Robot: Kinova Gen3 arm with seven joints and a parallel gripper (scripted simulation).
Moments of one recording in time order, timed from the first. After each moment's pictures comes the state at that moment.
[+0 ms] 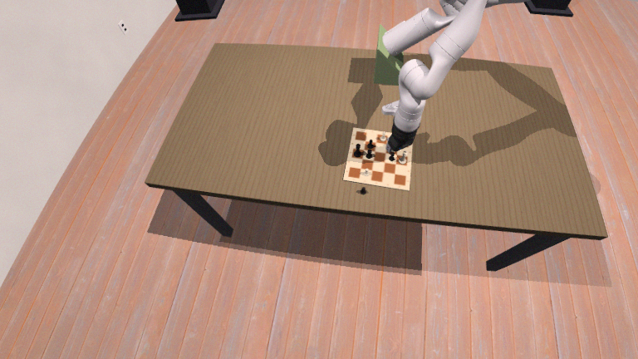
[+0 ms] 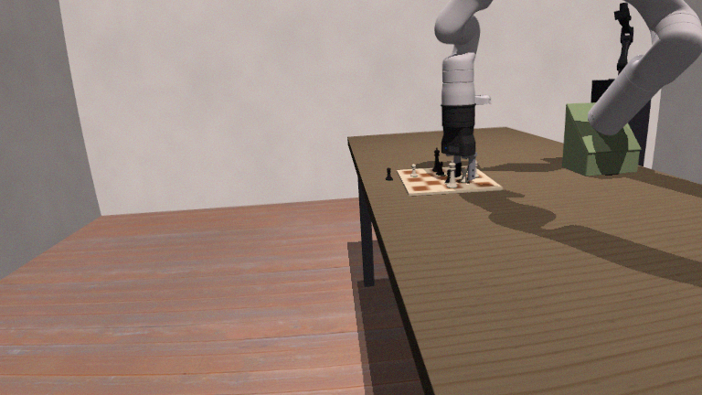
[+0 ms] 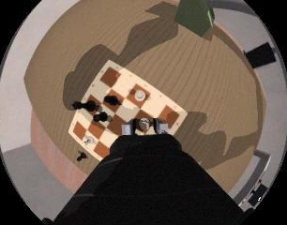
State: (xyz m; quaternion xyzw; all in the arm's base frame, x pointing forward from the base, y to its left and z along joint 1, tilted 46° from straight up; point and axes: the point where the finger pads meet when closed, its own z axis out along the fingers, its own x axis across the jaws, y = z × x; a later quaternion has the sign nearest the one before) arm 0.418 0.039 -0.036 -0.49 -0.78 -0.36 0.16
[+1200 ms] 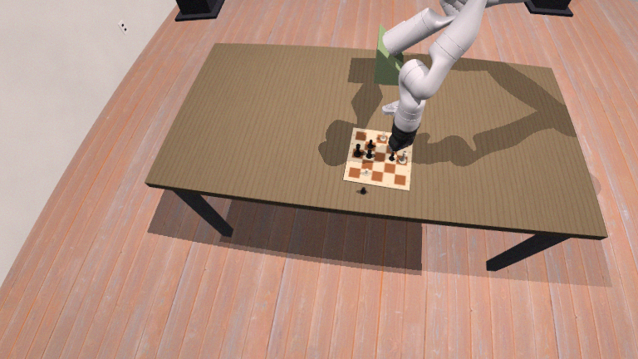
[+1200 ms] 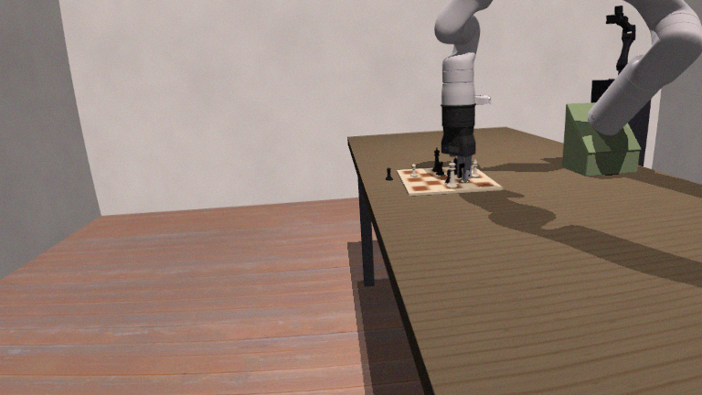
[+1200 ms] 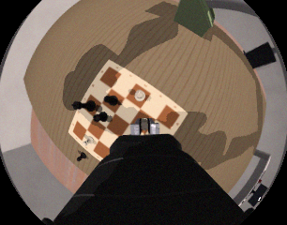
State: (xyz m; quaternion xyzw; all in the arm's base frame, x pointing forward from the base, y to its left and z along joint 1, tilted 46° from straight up) arm 0.418 0.039 -0.036 -0.49 -0.78 -0.36 0.16
